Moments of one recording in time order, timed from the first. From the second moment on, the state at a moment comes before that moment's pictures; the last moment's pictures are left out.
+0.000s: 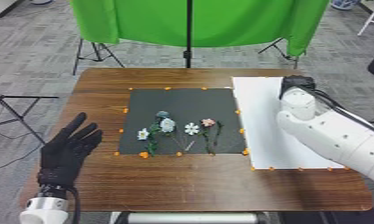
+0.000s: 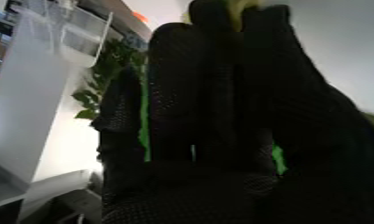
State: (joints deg) left arm 133.3 -61.4 -96.7 -123.2 32.6 6.5 18.2; right arm -39.2 -46.1 19.2 -71.1 -117.8 -5.6 46.9
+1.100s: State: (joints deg) left arm 135.7 -63.6 -97.9 -123.6 33.3 5.5 17.0; right arm -63.0 -36.0 37.7 -109.8 -122.1 12.3 44.7
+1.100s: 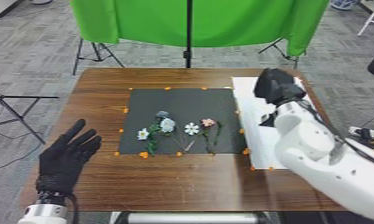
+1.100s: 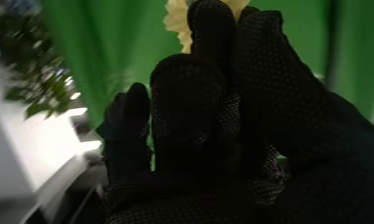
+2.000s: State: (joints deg) left arm 135.3 -64.3 -98.3 -123.5 34.0 4.8 14.8; right arm -73.7 -40.7 36.8 -113.3 -122.1 6.9 40.6
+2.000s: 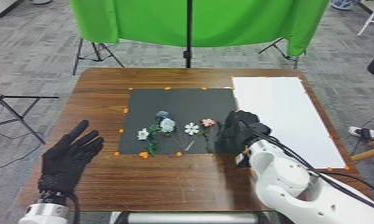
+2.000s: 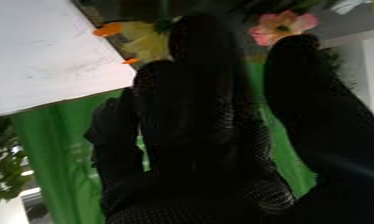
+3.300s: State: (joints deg) left arm 135.4 -62.7 -96.2 -122.9 33.0 5.5 19.1; right arm -103.9 -47.5 85.5 -120.1 -73.7 15.0 11.5
